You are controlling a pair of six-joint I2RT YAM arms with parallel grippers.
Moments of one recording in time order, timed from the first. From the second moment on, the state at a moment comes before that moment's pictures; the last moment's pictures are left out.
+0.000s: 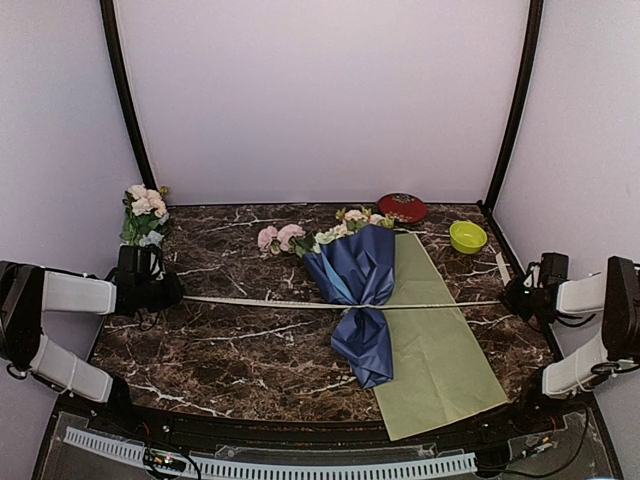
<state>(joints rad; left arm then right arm) -0.06 1.35 0.47 0.12 0.10 -0.48 -0.31 1.35 0.42 0.10 -0.33 0.53</state>
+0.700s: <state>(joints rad) -0.29 1.23 0.80 -0.04 0.09 -0.37 0.00 1.13 0.71 -0.05 -0.36 0.43</state>
